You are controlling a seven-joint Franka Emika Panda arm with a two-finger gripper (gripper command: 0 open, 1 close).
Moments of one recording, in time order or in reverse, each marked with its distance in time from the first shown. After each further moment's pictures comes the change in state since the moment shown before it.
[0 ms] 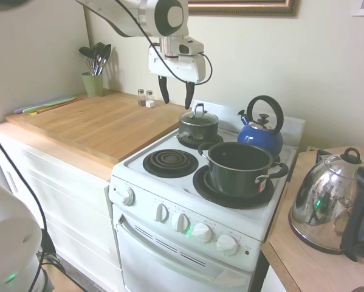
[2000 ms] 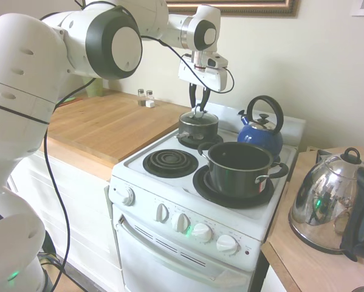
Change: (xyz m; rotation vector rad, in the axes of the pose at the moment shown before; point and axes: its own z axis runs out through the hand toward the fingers) arm 0.101 -0.077 0.063 -0.050 -0.098 0.103
